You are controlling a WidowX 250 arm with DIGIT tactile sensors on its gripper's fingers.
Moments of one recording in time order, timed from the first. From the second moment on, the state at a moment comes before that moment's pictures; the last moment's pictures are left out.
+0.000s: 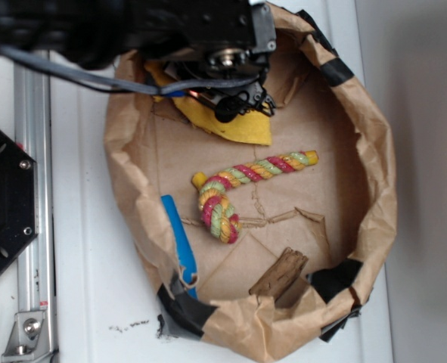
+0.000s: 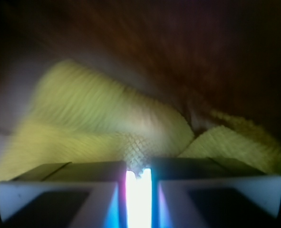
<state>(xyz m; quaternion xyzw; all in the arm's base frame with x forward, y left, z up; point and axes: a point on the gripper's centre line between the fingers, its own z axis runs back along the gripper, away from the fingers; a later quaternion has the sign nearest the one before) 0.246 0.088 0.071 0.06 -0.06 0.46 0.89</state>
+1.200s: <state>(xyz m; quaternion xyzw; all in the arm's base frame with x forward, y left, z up) 0.267 0.056 0.097 0.03 -0.09 0.41 0.91</state>
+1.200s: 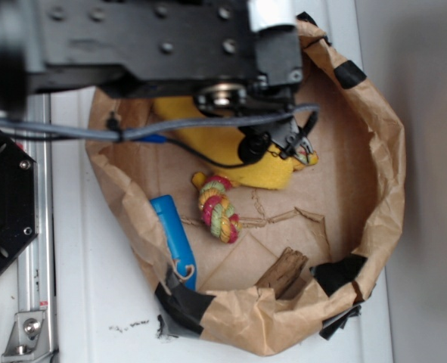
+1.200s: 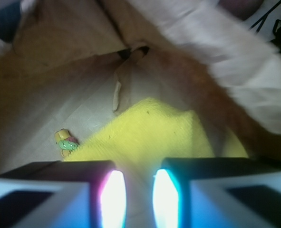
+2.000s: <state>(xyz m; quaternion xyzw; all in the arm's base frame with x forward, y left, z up) 0.270 0.066 0.034 -0.13 0.04 0.53 0.84</state>
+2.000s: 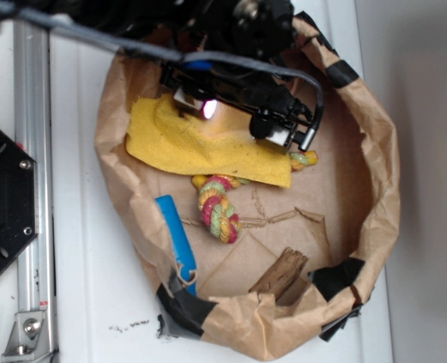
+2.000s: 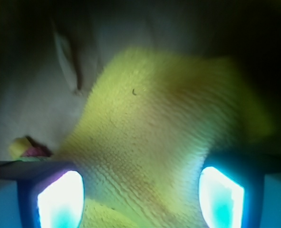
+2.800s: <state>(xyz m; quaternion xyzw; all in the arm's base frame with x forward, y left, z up) 0.286 0.057 0.021 -0.12 0.06 0.49 0.86</state>
